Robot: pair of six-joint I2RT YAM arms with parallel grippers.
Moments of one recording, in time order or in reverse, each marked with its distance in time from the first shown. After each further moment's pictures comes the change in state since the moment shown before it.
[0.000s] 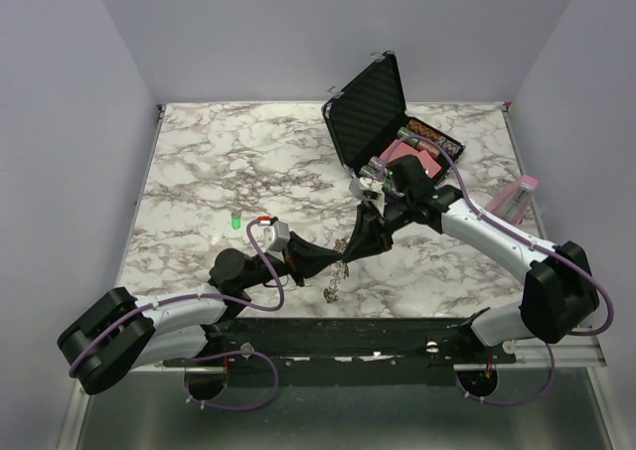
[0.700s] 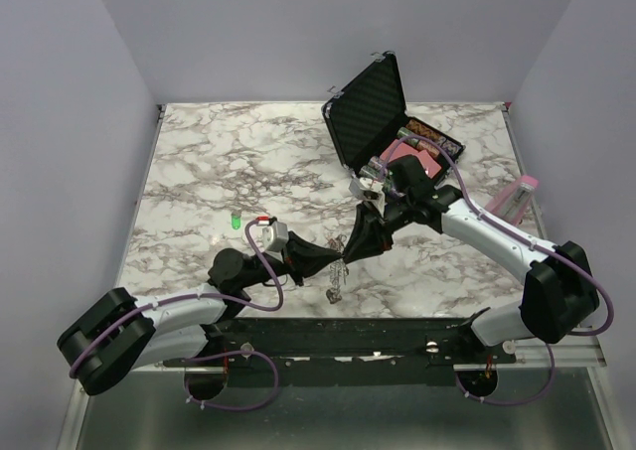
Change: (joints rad) left arm 0.006 0.000 0.000 0.012 0.019 0.000; right arm 0.000 0.000 0.000 -0.002 -0.002 -0.010
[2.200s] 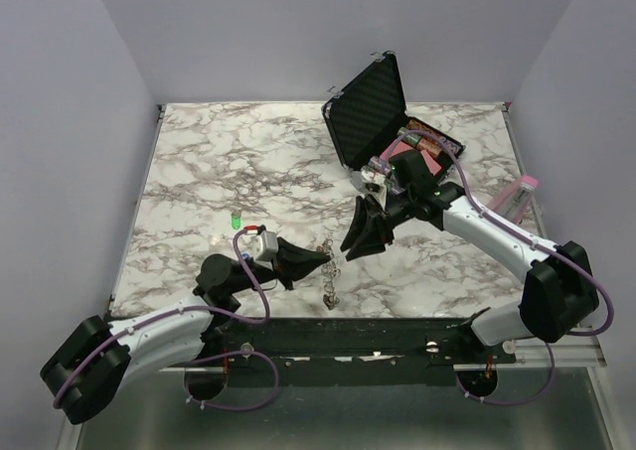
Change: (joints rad) left arm 0.042 -0.224 -0.051 -0.178 0.021 0.105; right arm -0.021 0.005 0.026 0.074 -0.027 0.133
